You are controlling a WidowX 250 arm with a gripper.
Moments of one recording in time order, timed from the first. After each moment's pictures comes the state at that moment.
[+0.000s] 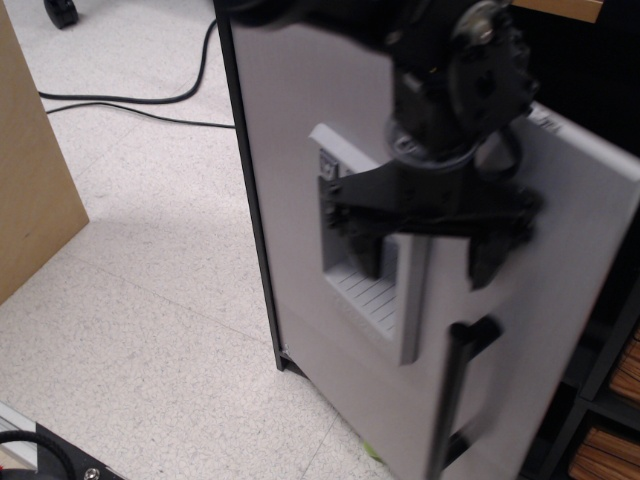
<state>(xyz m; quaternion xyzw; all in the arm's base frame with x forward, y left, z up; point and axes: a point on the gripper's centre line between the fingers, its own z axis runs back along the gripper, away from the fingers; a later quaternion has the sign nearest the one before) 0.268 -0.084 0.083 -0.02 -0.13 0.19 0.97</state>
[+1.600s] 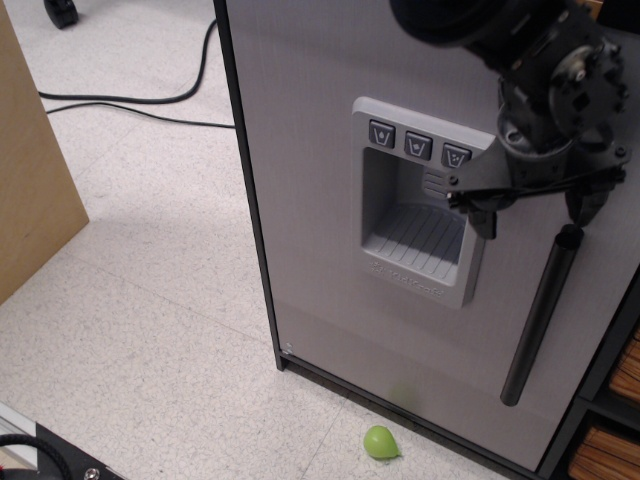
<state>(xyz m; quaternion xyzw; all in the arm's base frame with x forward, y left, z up) 0.333 -0.126 0.054 -0.09 -0.21 0.25 0.94</state>
